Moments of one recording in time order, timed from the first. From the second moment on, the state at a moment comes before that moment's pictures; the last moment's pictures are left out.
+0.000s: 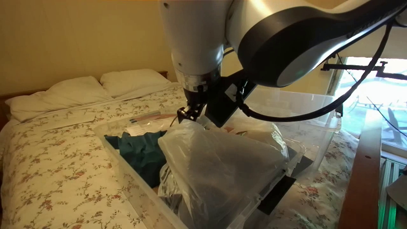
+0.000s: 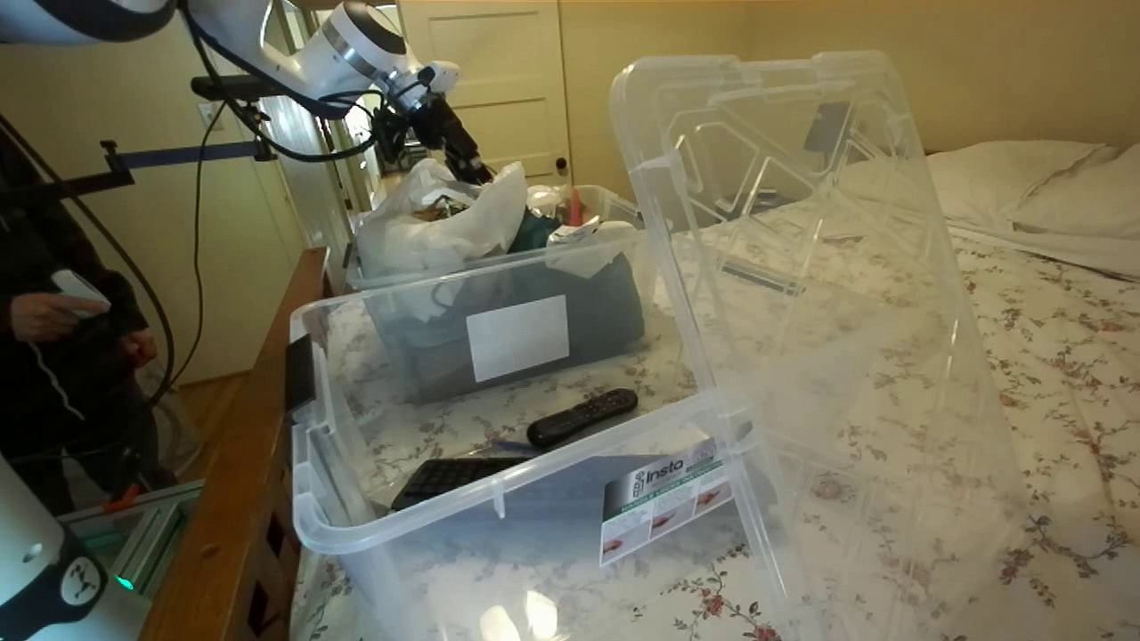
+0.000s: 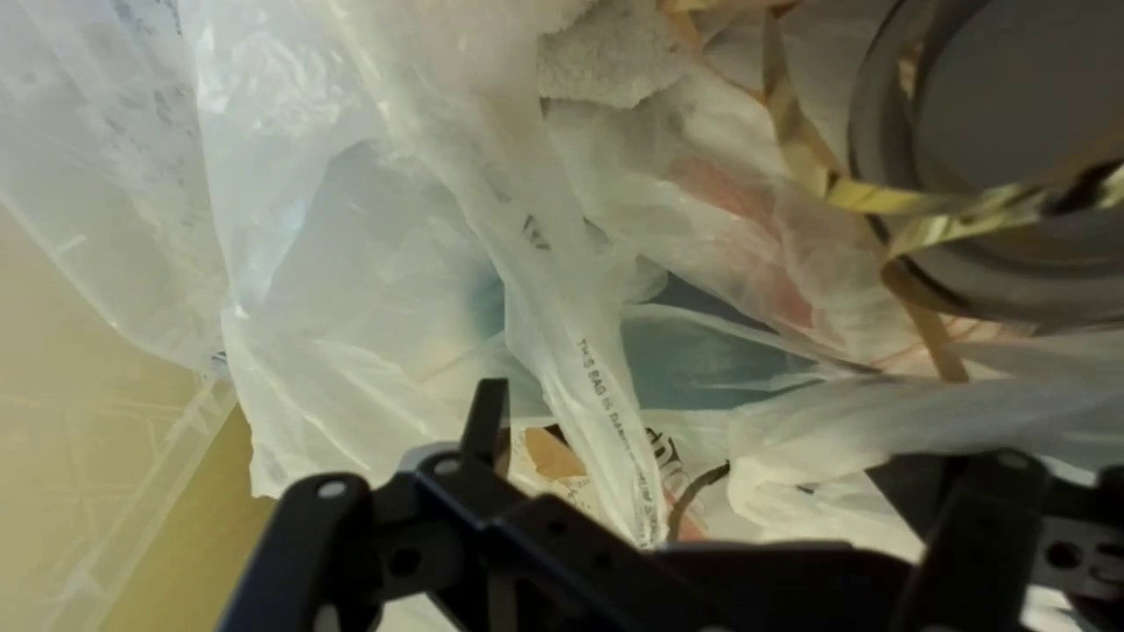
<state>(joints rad) 0.86 0.55 0.16 -1.33 -0.75 1.66 1.06</state>
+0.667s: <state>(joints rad) 0.84 0.67 0.12 -1.21 -0.74 1.72 0.96</state>
